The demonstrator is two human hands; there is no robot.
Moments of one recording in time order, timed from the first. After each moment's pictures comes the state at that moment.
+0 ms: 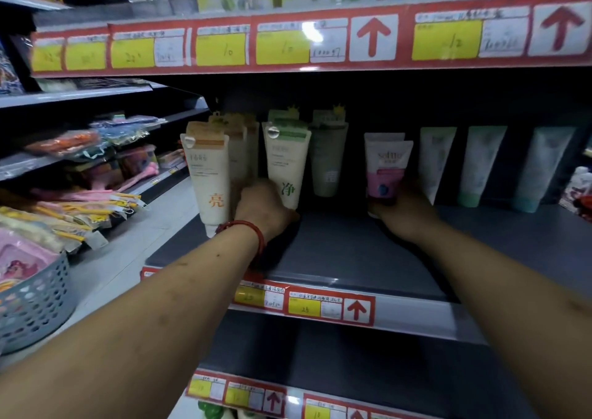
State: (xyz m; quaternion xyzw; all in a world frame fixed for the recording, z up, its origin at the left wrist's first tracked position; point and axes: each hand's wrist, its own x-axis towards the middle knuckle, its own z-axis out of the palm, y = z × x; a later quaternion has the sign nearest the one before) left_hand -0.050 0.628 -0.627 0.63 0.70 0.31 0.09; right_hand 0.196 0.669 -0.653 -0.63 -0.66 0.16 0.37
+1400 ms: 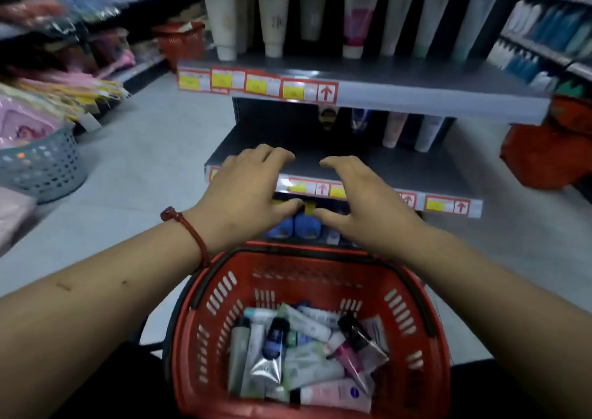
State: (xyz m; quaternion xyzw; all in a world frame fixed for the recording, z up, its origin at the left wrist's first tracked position) left_hand -0.039 0.267 -0.722 0.80 0.57 0.17 -0.02; right_hand 0.173 0.270 -0.730 -0.51 -0.84 0.09 0.19
